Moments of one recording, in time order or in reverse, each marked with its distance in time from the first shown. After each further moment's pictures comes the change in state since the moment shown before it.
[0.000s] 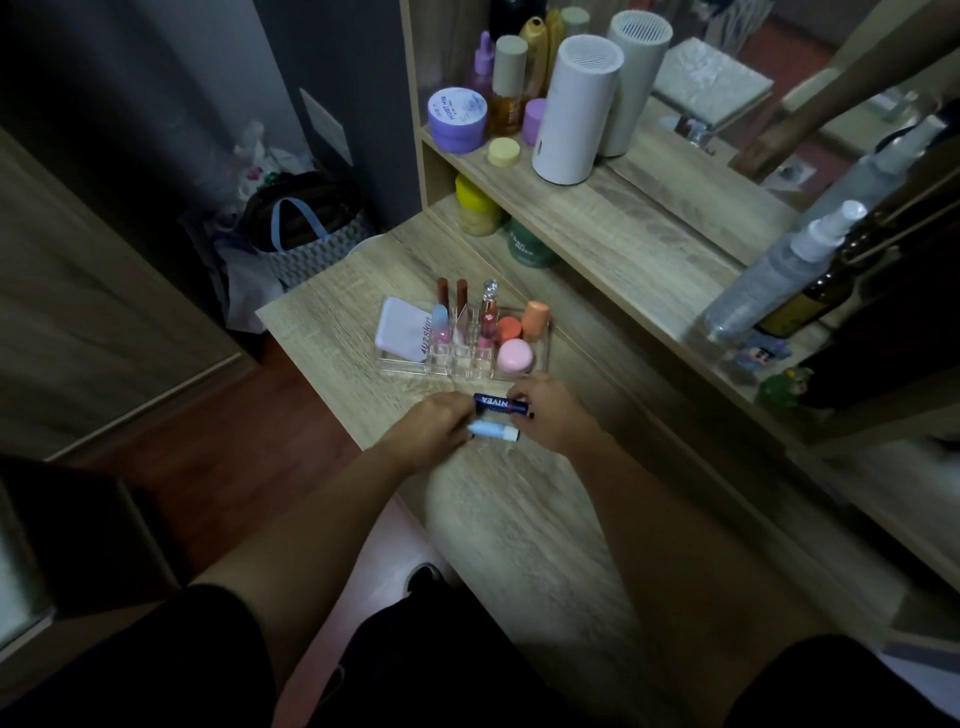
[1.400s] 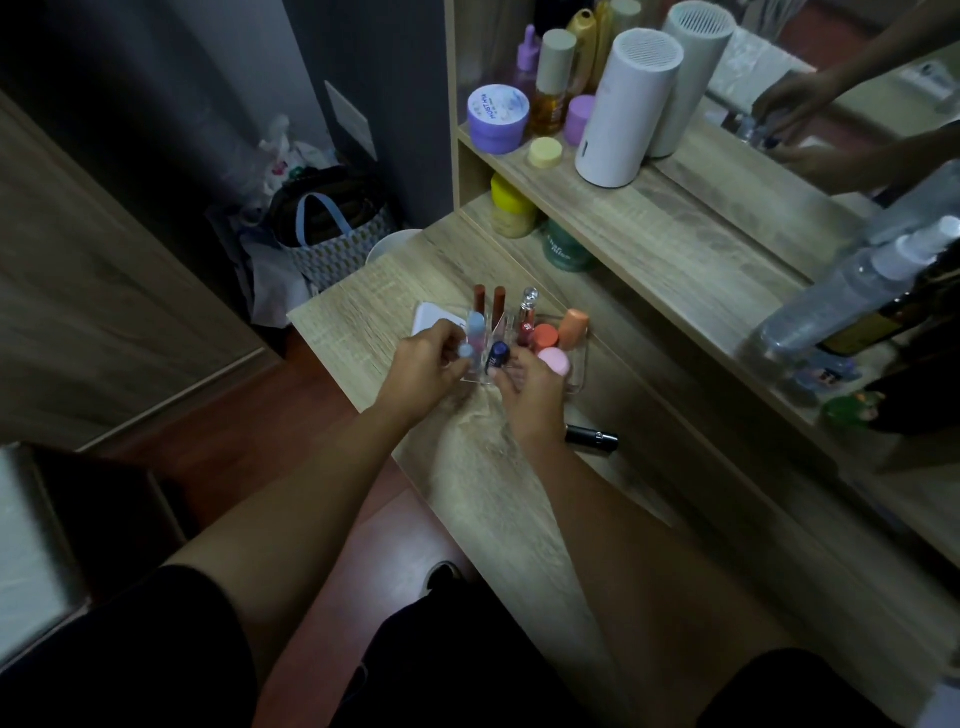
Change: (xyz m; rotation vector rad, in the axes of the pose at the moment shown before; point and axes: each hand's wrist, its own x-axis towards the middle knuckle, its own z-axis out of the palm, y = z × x) left_hand 0.021 -0.031 -0.060 -0.294 0.433 -0.195; right_hand 0.038 -0.068 0.030 0.630 0.452 0.239
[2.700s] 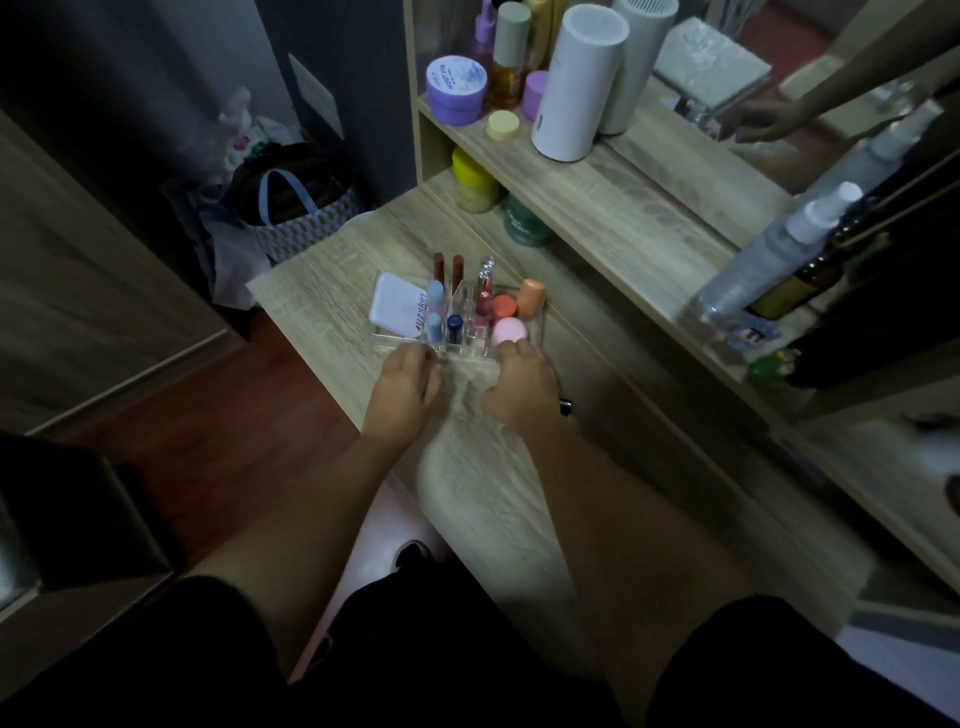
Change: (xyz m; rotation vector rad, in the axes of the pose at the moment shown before) left_hand -0.062 0.001 0.047 0.061 0.079 -0.010; right_hand -0.019 0.007 -0.047 -0.654 -0.234 -0.056
